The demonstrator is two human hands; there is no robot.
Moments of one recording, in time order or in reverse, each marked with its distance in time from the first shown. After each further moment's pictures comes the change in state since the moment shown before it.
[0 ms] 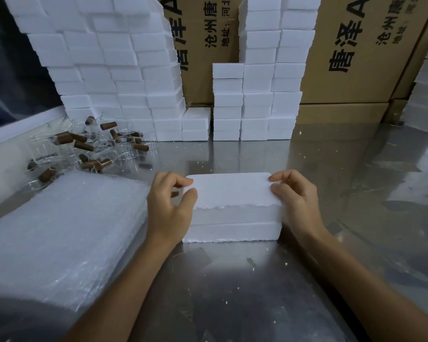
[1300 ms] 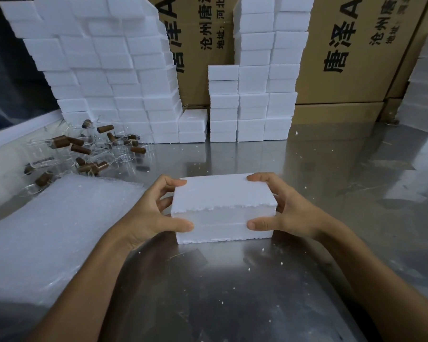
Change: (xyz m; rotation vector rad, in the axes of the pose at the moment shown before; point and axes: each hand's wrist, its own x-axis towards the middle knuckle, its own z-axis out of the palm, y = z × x) left_hand 0.020 -0.025 -0.042 -0.226 -0.643 -0.387; right_hand 0.008 -0.013 -0.026 -0.224 -0.640 0.124
